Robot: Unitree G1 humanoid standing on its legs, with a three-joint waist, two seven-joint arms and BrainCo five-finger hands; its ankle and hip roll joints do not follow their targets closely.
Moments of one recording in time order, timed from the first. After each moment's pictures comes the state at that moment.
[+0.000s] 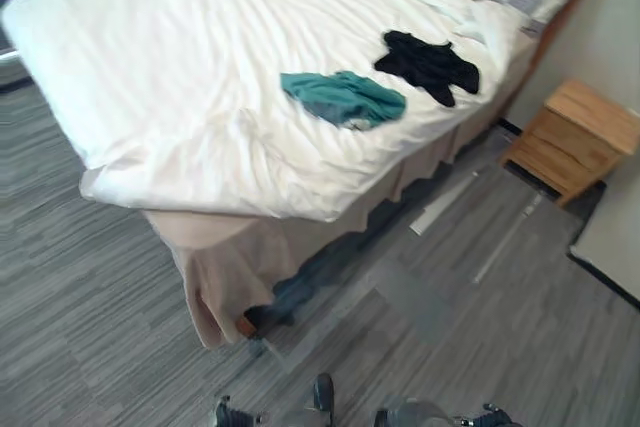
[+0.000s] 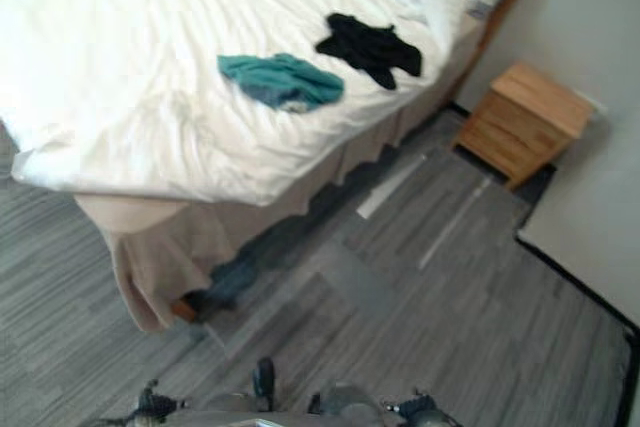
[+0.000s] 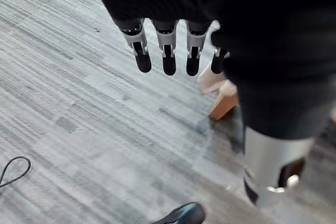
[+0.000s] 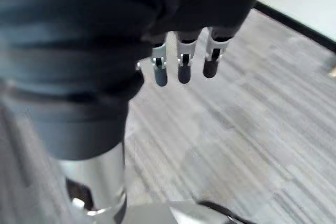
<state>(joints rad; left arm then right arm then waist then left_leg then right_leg) -0.03 0.22 -0.16 1.26 0.09 0.00 0.27 0.00 -0.19 0.19 1.20 0.04 0.05 -0.21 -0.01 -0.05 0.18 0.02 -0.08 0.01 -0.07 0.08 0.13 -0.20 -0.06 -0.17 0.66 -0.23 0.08</state>
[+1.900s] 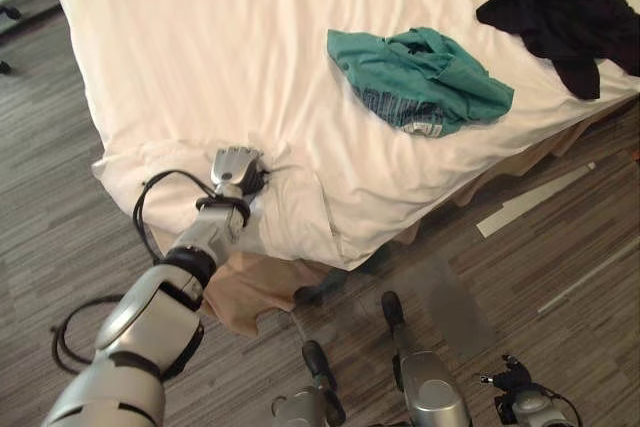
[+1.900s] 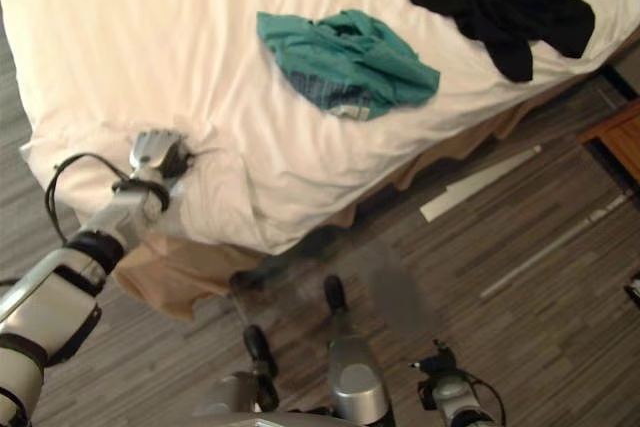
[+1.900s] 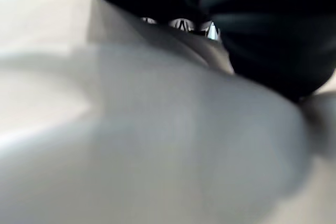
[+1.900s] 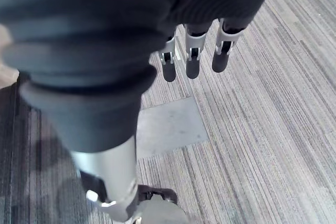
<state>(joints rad) -0.72 0.59 -0.57 0.97 0.61 -0.01 0.35 -0.10 -0.32 0.17 1.19 0.01 -0.02 -0.24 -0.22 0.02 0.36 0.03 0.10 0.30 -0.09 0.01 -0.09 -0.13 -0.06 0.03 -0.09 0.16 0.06</state>
